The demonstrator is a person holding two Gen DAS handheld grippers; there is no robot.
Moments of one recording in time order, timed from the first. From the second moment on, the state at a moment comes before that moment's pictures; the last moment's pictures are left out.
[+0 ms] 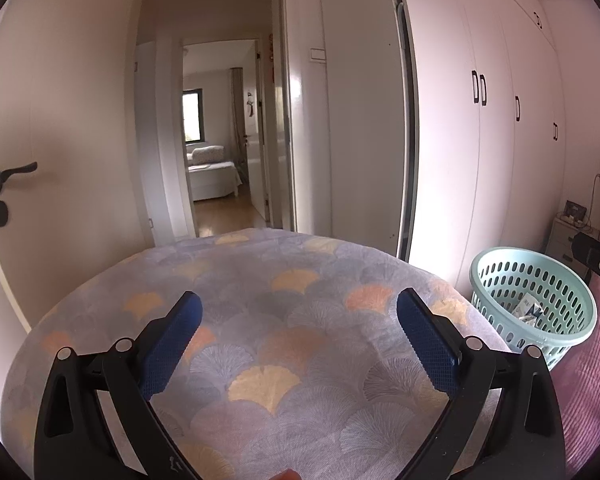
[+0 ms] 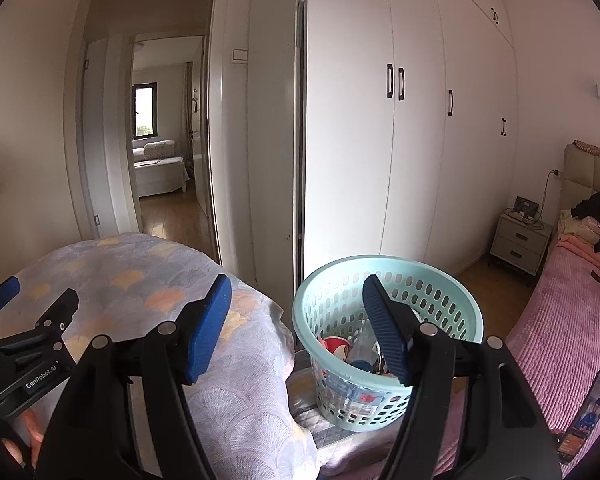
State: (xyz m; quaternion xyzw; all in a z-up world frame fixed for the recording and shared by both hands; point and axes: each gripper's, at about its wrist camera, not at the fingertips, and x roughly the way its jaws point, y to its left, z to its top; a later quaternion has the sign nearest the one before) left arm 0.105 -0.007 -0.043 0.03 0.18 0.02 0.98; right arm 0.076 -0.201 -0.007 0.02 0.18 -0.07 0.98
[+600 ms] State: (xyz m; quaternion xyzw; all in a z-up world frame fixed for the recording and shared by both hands) left arm 0.112 -0.003 -0.046 0.01 0.20 -0.01 0.98; right arm 0.078 -0.203 -0.011 0.04 0.20 -0.07 0.98
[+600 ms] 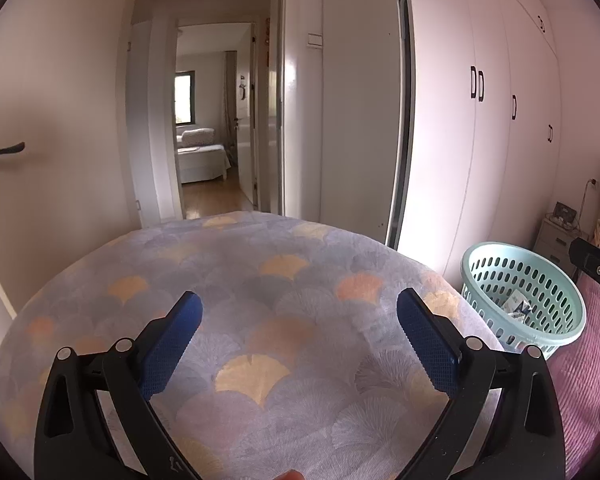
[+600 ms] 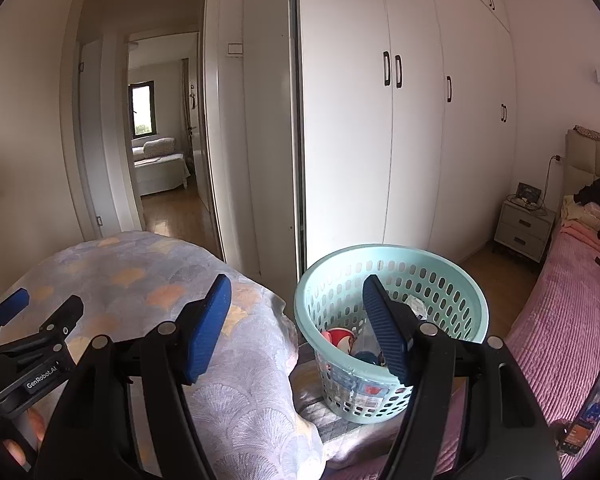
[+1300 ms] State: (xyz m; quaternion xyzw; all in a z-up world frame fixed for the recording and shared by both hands) left arm 0.110 0.000 -0.045 -0.01 0.20 -0.01 0.98; right arm 0.076 -0.195 -0.010 0.03 0.20 -0.06 0.98
